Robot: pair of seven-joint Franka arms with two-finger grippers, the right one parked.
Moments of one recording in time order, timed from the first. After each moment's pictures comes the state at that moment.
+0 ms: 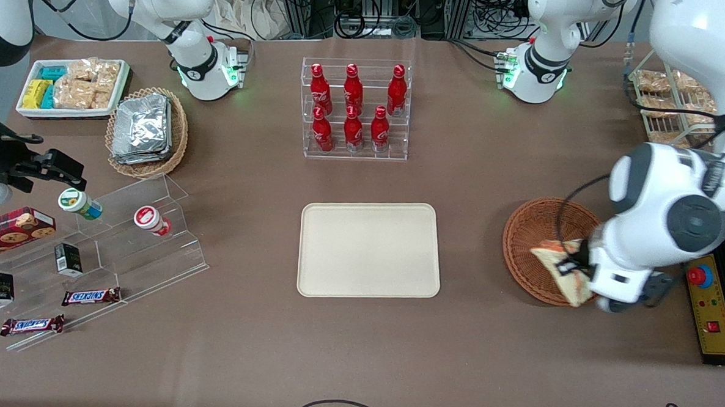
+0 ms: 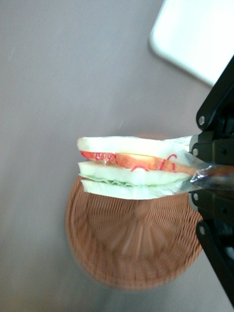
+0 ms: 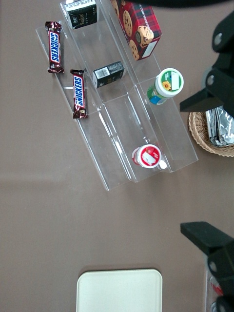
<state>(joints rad) 0.01 0.43 -0.30 -1.52 0.14 1.86 -0.67</state>
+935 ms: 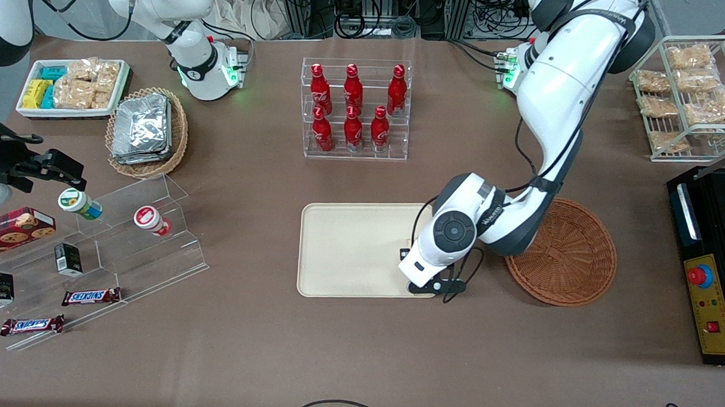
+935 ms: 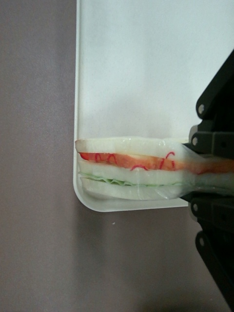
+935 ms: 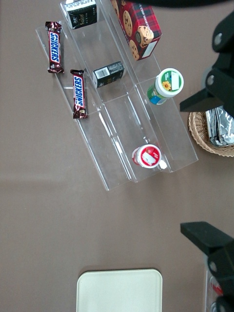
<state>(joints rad) -0.31 0.81 -0.31 -1.38 0.20 2.07 -0.66</state>
